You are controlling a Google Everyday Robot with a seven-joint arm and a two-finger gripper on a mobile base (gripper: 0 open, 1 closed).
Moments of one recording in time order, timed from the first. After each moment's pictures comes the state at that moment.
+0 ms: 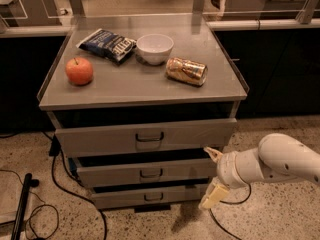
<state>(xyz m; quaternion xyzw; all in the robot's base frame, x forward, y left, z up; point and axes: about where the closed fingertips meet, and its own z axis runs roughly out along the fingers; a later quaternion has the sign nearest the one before) 0.468 -0.147 0.605 -0.61 0.72 0.15 0.30</state>
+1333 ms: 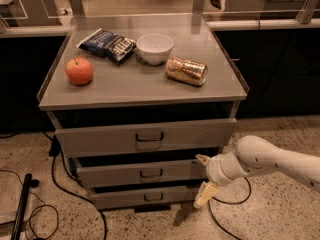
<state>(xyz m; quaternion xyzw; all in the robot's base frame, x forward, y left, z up) 0.512 -0.139 0.497 -0.62 0.72 0.19 0.25</state>
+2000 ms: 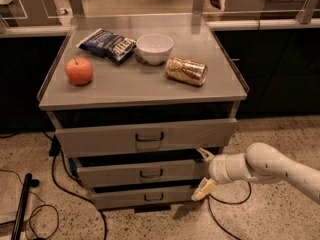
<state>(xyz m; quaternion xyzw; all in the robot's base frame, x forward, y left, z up) 0.538 -0.139 0.500 -0.61 0.68 0.19 0.36</state>
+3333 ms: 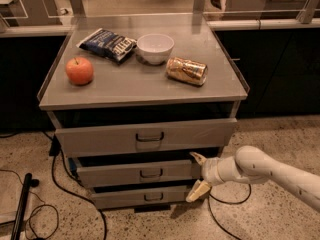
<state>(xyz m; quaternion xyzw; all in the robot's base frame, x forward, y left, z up) 0.554 -0.130 0.453 -0.61 0.68 0.20 0.36</state>
